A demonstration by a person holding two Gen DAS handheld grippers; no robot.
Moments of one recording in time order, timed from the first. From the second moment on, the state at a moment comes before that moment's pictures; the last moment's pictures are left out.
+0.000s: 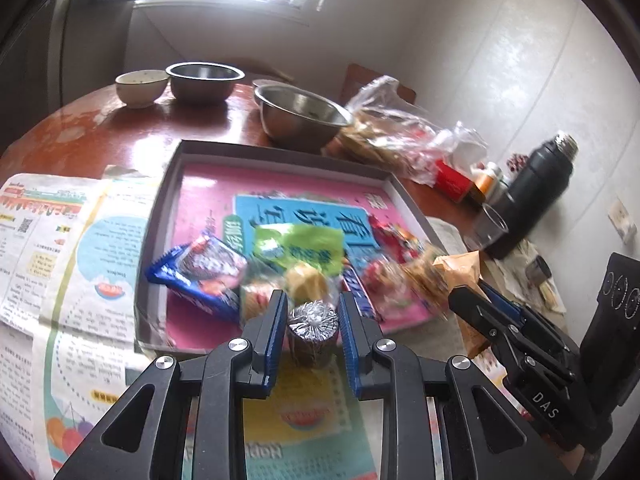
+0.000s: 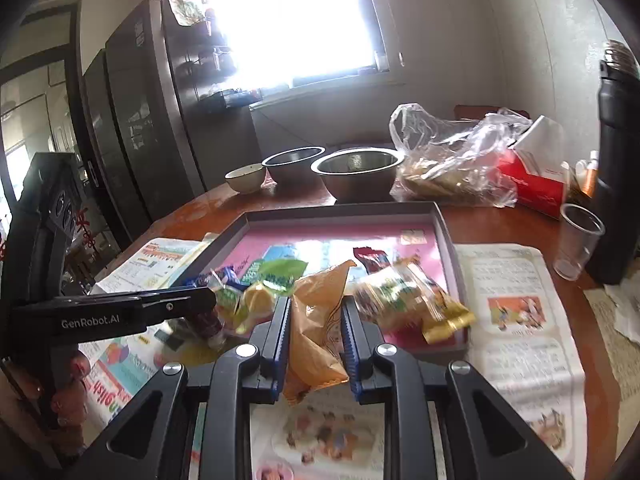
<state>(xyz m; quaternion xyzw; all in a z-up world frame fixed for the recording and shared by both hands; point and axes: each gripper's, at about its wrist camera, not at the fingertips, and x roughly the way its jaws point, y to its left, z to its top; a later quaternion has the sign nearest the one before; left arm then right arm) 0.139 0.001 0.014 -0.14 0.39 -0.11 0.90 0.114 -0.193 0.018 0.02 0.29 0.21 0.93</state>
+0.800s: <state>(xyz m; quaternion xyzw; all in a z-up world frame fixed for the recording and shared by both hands) 0.177 0.001 -0.004 -0.15 0.40 -0.10 0.90 0.169 -0.147 -0.012 0.00 0.33 0.23 0.92</state>
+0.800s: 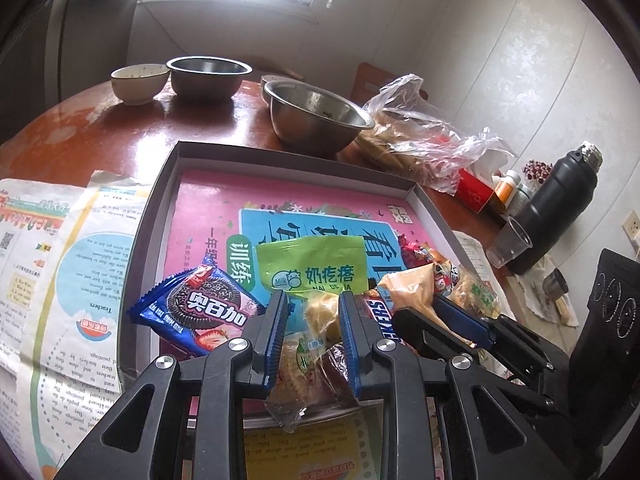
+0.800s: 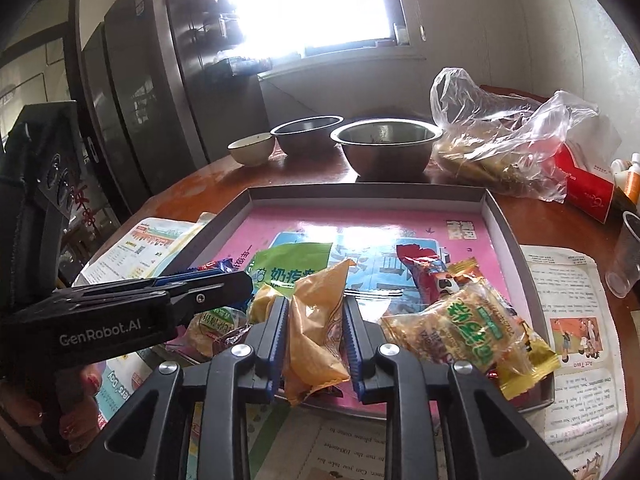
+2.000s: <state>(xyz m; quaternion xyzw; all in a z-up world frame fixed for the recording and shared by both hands) 0.146 -0.012 -0.005 -0.08 0.41 -0.09 0.91 0.127 -0.166 -0.008 -0.07 0.31 0.18 0.93</state>
